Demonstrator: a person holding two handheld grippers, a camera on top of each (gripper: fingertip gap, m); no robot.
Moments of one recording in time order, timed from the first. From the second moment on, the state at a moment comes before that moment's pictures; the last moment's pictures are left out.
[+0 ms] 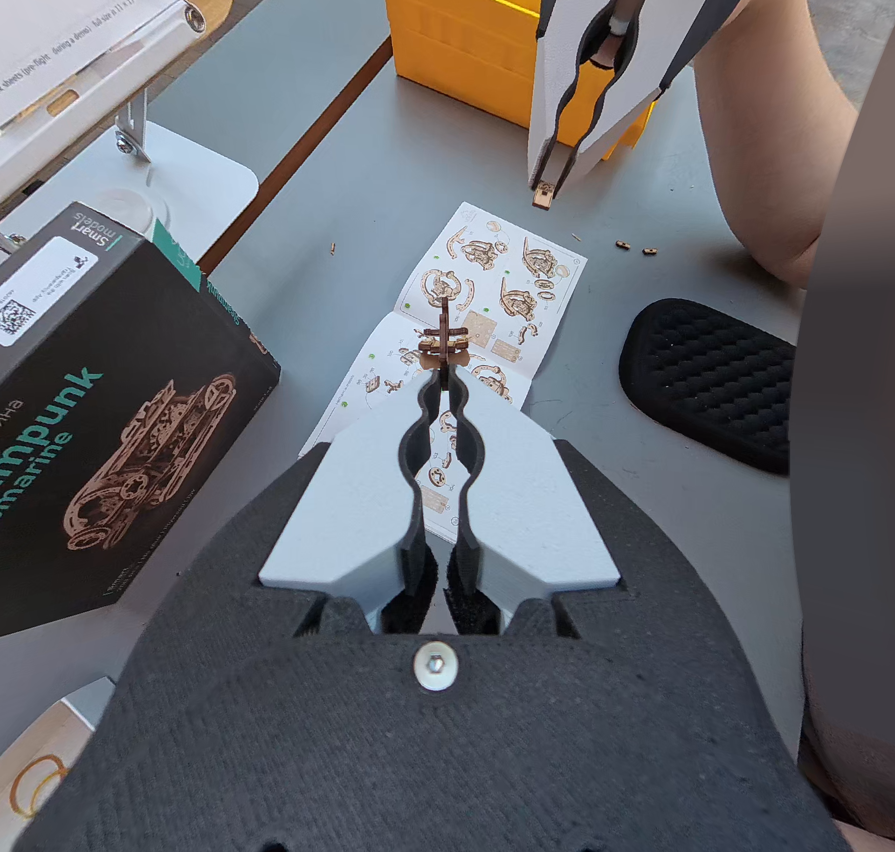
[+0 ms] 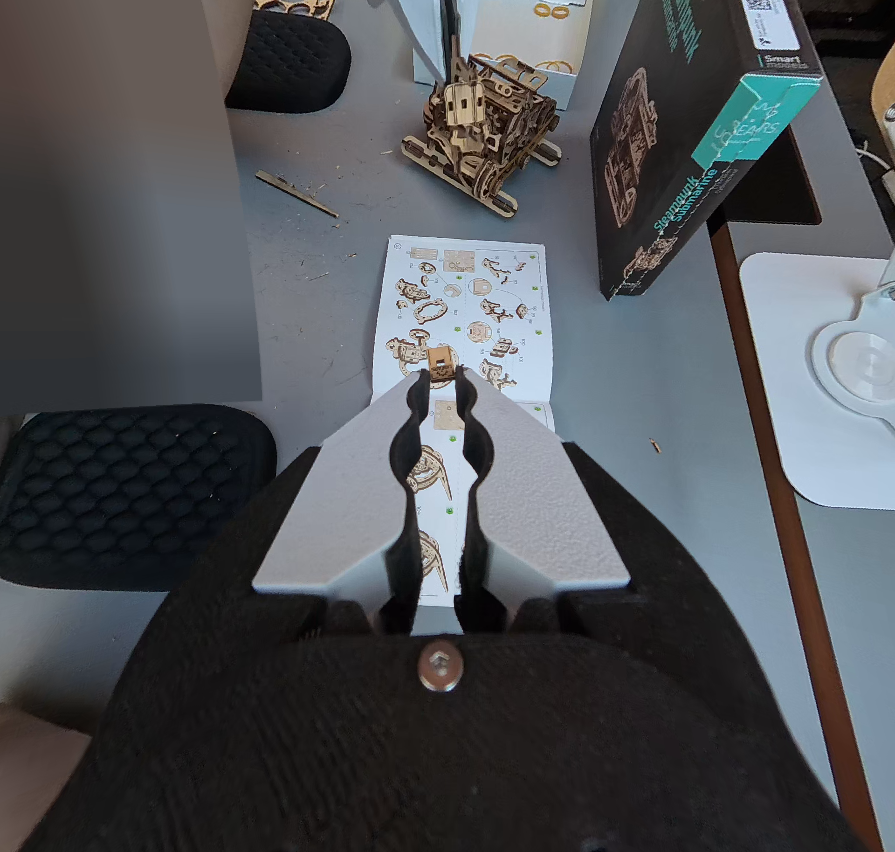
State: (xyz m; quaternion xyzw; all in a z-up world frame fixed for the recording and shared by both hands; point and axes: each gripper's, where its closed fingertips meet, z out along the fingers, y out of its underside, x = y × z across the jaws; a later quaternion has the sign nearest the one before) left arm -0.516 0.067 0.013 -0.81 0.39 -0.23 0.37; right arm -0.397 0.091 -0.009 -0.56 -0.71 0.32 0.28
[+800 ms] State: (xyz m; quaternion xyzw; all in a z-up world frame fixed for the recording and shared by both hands) left arm -0.474 0.055 -0.005 -0.79 0.45 -0.25 0.33; right arm -0.424 0.069 0.010 -0.53 -0.71 0.34 0.31
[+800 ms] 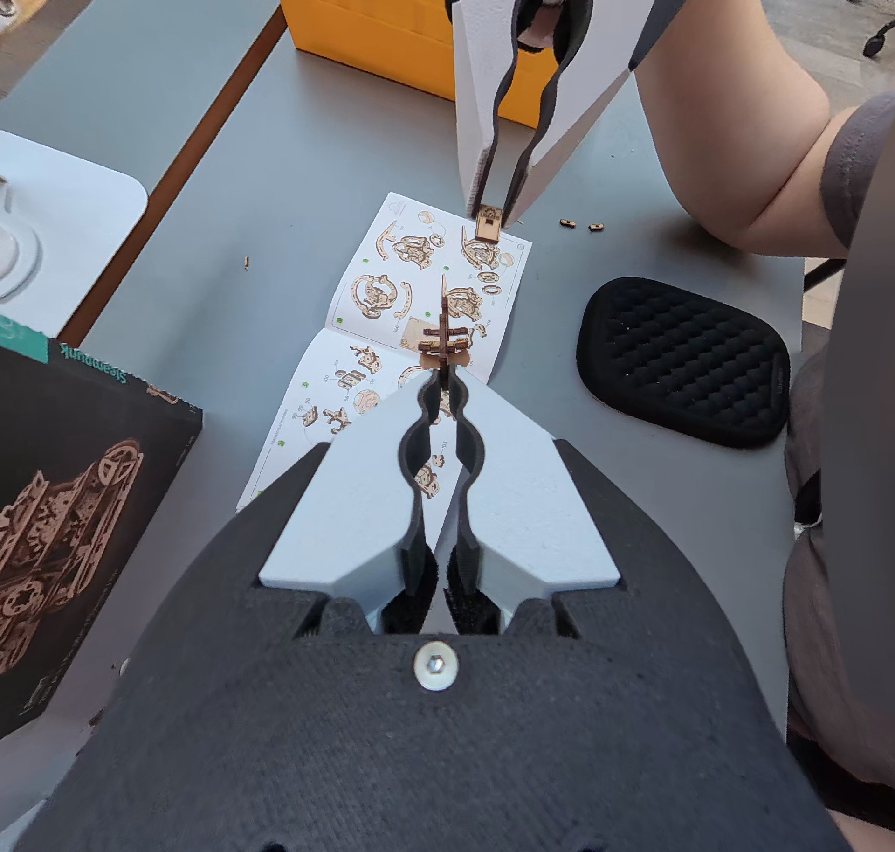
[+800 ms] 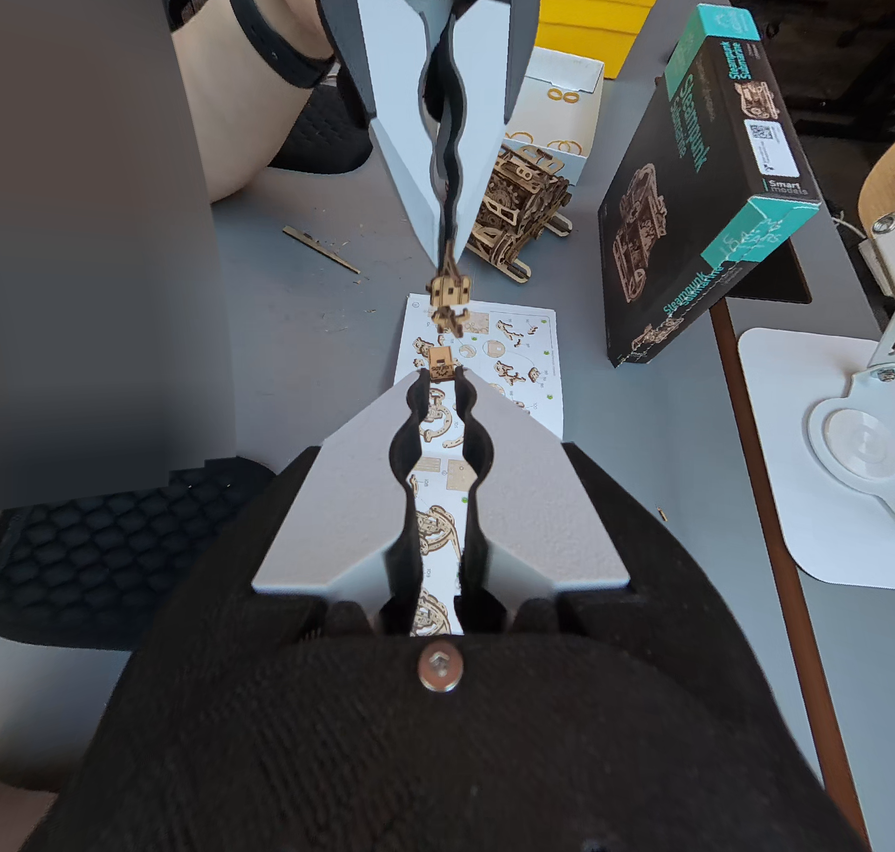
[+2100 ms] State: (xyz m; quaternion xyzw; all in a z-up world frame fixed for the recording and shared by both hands) left arm -0.440 0.040 -0.019 -0.76 0.52 -0.21 0.32; right arm -0.427 0.049 -0.027 -0.56 -0.74 0.31 0.21
